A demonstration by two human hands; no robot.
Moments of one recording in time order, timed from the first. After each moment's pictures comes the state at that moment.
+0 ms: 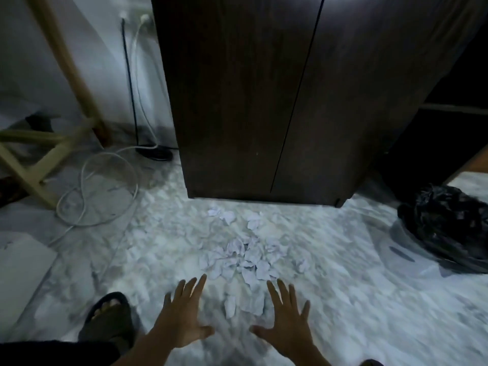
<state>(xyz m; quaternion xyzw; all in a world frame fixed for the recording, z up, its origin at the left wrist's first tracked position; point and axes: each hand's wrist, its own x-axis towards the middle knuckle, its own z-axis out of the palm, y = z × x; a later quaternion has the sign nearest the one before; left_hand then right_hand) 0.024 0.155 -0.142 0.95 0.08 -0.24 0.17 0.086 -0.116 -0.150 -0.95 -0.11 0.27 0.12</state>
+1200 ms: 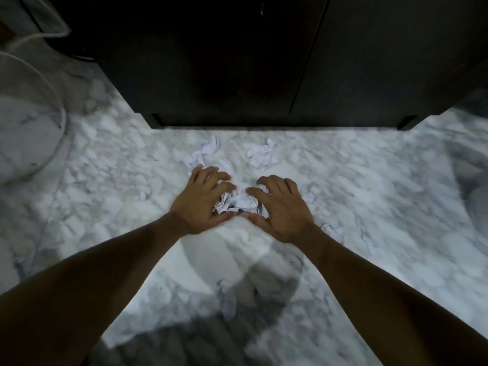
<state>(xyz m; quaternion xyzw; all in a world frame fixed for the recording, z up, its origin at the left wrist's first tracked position) 0.267 0.194 -0.275 0.97 -0.19 0.02 0.13 0.309 -0.052 -0.264 -0.91 -0.38 0.01 0.13</state>
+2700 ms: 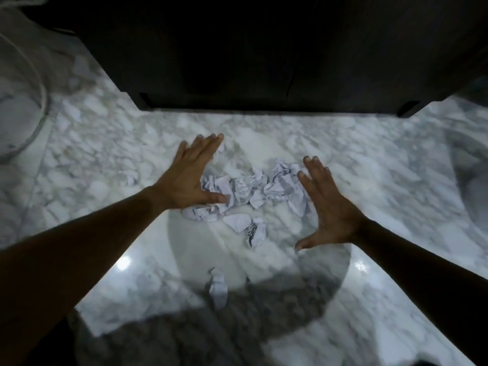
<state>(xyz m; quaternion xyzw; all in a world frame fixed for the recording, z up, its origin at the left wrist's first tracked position) 0.280 0.199 -0.255 0.96 -0.10 -0.10 0.25 0.317 -0.158 -0.255 -0.87 -0.45 0.11 0.19</state>
